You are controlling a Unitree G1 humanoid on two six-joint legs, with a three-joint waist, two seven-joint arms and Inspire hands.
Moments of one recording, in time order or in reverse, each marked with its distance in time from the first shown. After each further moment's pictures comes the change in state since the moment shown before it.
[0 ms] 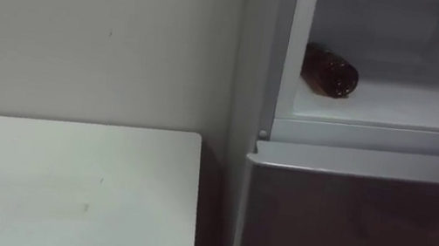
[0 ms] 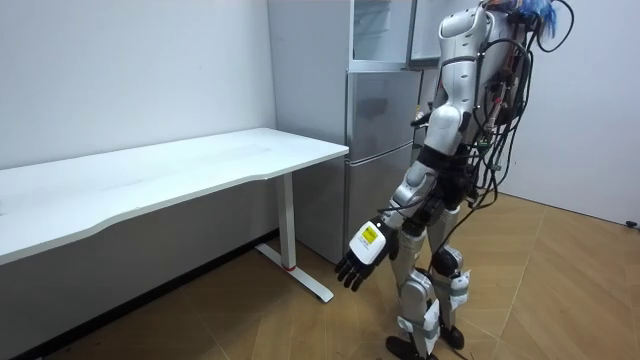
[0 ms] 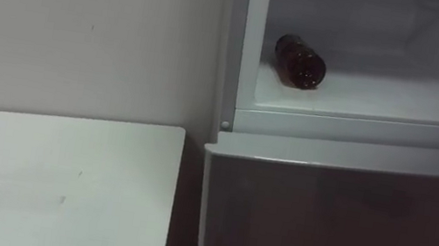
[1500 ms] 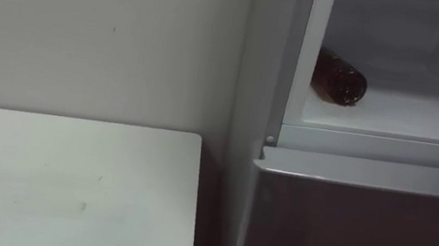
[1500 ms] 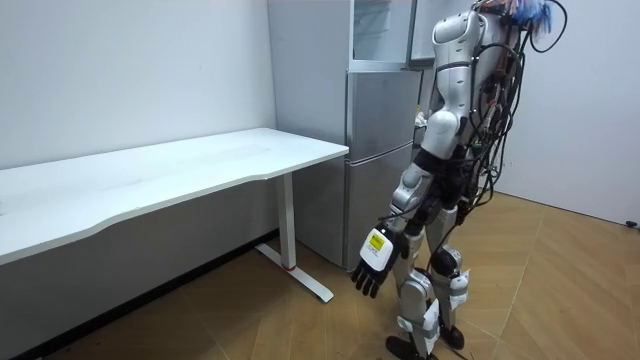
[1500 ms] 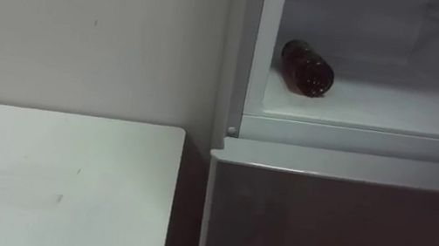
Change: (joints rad) left arm 0.020 -0.026 0.067 -0.081 0.075 0.185 -0.167; right arm -0.125 0.041 -0.025 1.024 0.717 0.358 0.798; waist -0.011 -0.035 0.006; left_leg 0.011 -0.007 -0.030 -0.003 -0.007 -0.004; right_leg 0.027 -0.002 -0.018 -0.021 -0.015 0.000
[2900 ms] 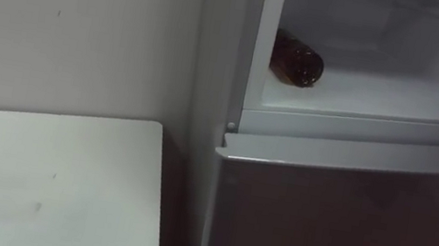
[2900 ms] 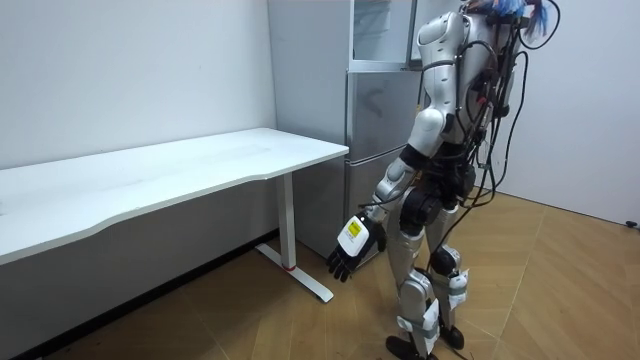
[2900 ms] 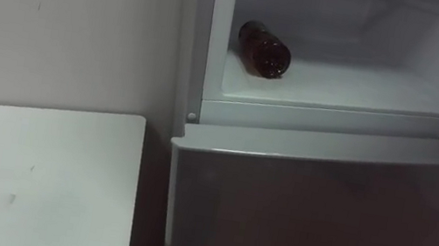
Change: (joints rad) left arm 0.039 0.003 0.073 -0.132 0.013 -0.027 0.070; right arm -0.104 -0.030 -0.527 -1.338 0.502 -0.276 -0.840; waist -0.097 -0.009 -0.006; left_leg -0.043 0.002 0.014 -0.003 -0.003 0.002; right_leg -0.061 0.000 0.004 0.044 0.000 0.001
